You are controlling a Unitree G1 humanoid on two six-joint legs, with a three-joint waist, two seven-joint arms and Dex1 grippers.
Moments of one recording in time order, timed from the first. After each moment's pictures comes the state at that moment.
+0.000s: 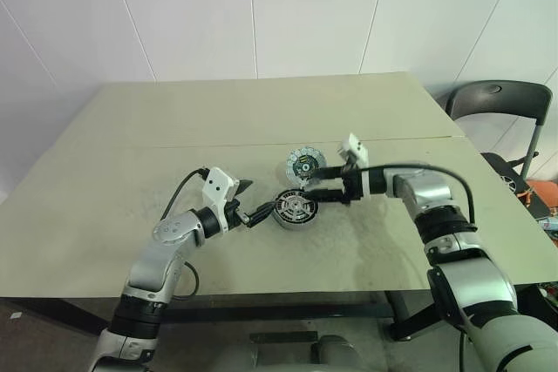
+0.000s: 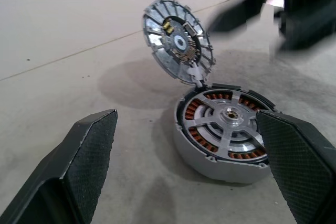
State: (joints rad) left arm -0.22 0.32 -0.10 -0.08 -0.31 0.38 -0.65; right arm -0.77 -0.43 0.15 0.68 0.15 0.39 1.30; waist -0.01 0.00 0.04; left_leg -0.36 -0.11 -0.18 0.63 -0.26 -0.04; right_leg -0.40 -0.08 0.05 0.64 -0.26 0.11
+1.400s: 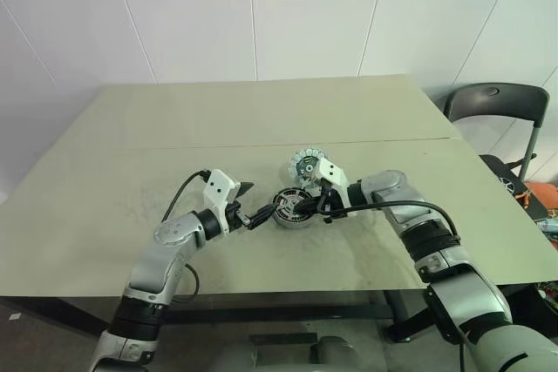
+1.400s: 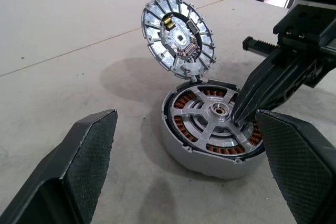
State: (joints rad) left arm -0.21 0.32 -0.10 -0.08 -0.31 0.39 -0.65; right arm -0.71 -0.40 0.28 0.53 0.06 0.39 1.24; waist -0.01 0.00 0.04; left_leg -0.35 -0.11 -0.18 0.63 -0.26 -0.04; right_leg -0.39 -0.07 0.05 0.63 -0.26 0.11
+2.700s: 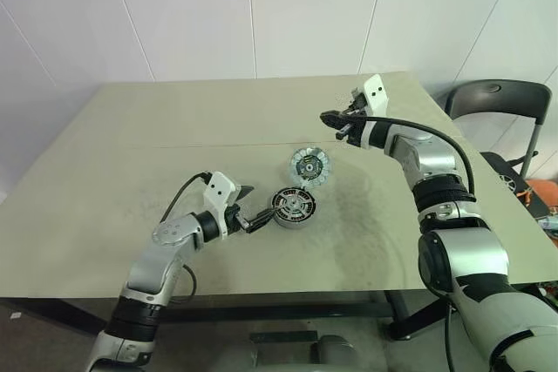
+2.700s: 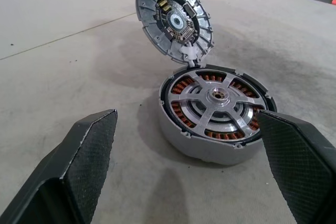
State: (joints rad) left arm -0.21 0.34 -0.11 -0.08 -0.31 0.41 -0.67; right arm -1.00 -0.38 -0.04 0.88 0.13 0.19 0.83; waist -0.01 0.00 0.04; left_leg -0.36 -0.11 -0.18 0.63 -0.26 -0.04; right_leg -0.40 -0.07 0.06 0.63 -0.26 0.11
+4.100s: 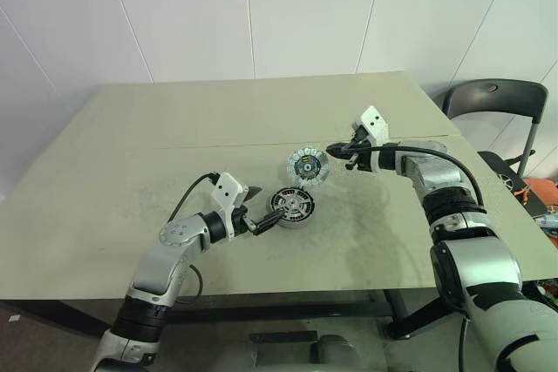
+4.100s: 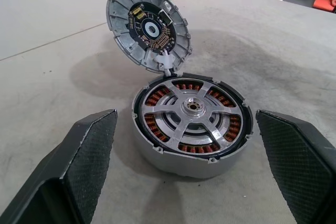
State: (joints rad) left arm -0.21 0.32 -0.14 -0.10 -0.31 0.41 -0.68; right arm -0.92 -0.44 0.05 0.88 0.06 0.18 1.02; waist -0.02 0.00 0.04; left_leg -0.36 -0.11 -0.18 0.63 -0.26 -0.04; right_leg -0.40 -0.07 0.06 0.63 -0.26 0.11
